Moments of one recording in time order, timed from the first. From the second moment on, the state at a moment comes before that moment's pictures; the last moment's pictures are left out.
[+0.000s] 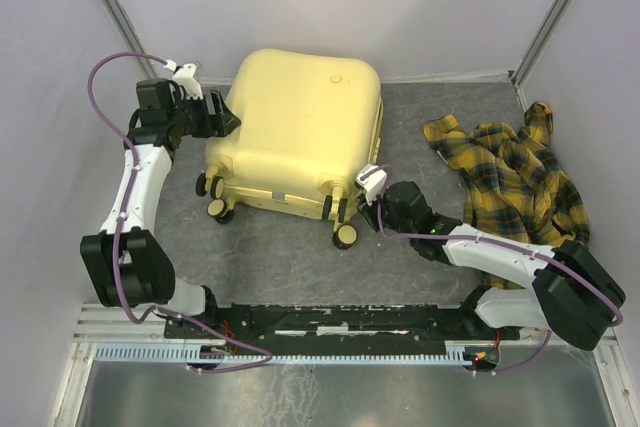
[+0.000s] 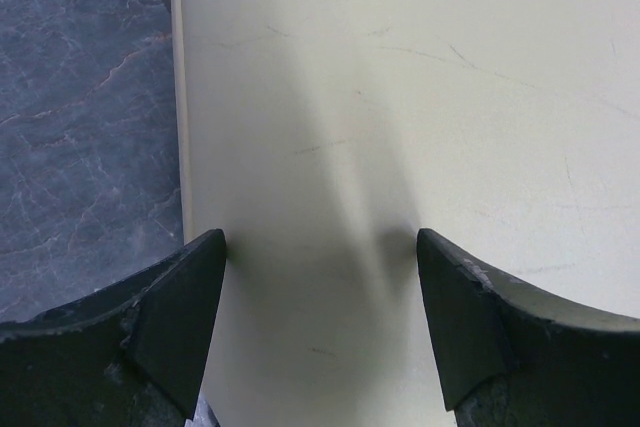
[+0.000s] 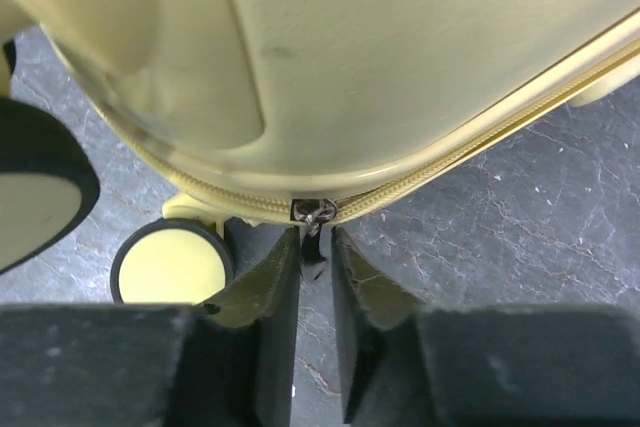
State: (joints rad) left arm 0.10 1.46 1.30 -0.39 0.52 -0.03; right arm 0.78 1.24 0.54 0.23 0.03 -0.06
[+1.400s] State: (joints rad) left arm 0.03 1.27 1.22 -1.02 0.20 0.43; right arm 0.74 1.24 0.63 0.07 -0.01 -0.06
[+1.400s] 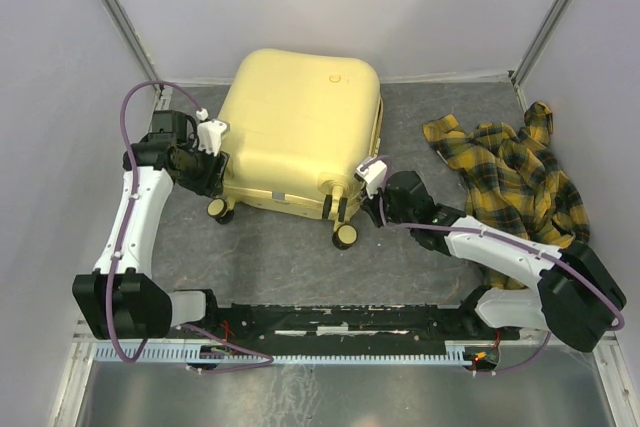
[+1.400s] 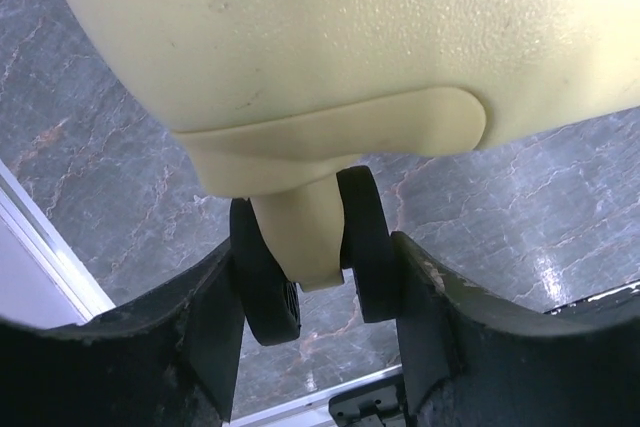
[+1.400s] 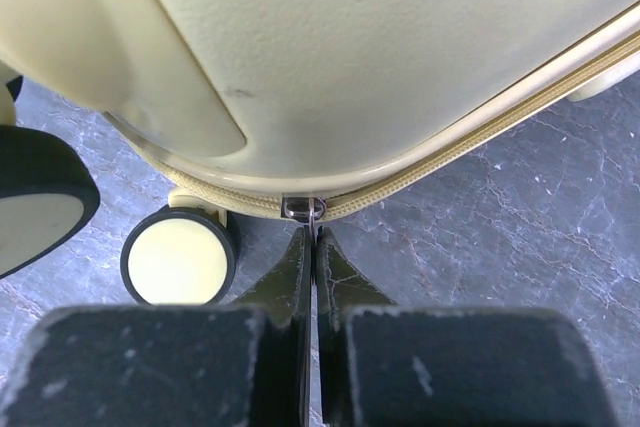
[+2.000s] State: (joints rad) left arm 0.04 1.31 1.22 -1.00 0.21 0.47; right arm 0.48 1.32 0.72 0.02 -0.24 -0.12
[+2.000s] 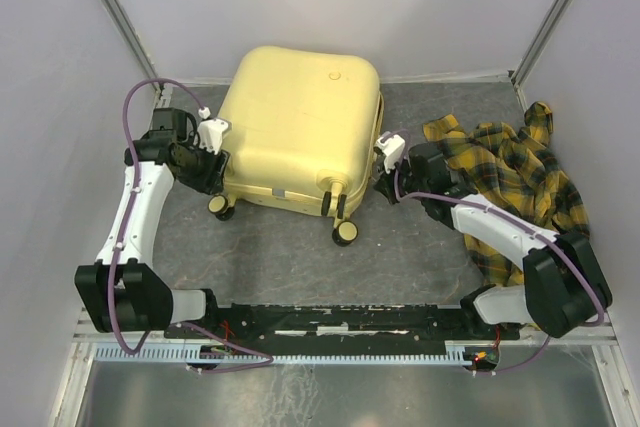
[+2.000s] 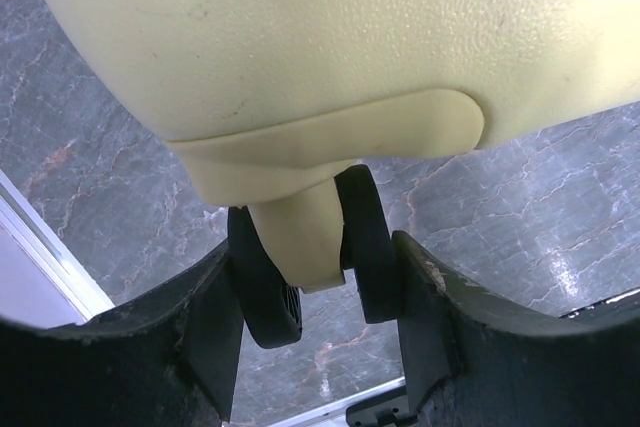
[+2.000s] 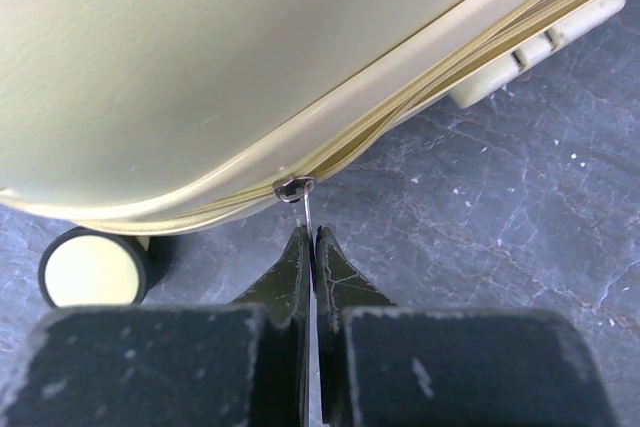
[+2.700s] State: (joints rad) left arm 0.14 1.64 1.50 -0.89 0.22 0.68; right arm 0.55 1.47 0.85 0.08 -0.34 -0.05
